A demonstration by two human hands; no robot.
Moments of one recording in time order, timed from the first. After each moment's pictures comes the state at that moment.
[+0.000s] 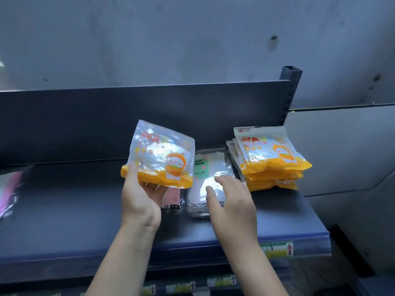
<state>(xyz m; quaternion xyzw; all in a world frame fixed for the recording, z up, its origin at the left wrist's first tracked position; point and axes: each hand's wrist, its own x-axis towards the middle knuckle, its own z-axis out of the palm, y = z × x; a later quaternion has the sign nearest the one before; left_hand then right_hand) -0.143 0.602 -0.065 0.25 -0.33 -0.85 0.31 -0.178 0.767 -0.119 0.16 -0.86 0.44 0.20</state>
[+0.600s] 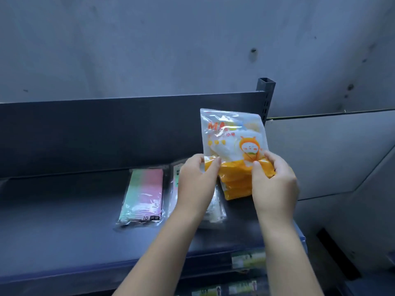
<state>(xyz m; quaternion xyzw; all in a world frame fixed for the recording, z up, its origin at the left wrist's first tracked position) -0.215 0.710 -0.053 0.12 -0.77 -0.58 0.24 -0.240 0.856 -0.054 -0.04 -0.80 0.53 0.27</state>
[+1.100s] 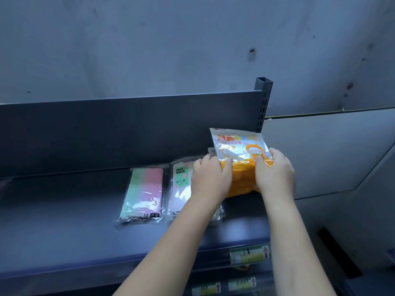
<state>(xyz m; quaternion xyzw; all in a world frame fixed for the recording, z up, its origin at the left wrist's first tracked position) -0.263 0.730 -0.078 0.12 -0.93 -0.32 0.16 -0.291 0.876 -0.063 -0.07 -0.88 0.44 0.18</state>
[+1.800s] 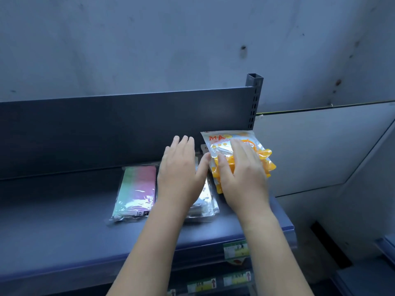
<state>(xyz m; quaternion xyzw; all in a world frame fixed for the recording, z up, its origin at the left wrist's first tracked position) -0.222 0.687 -0.064 0.06 -0.95 -0.18 0.26 -0.243 0.839 -0.063 0.15 -0.88 0.36 0.27</state>
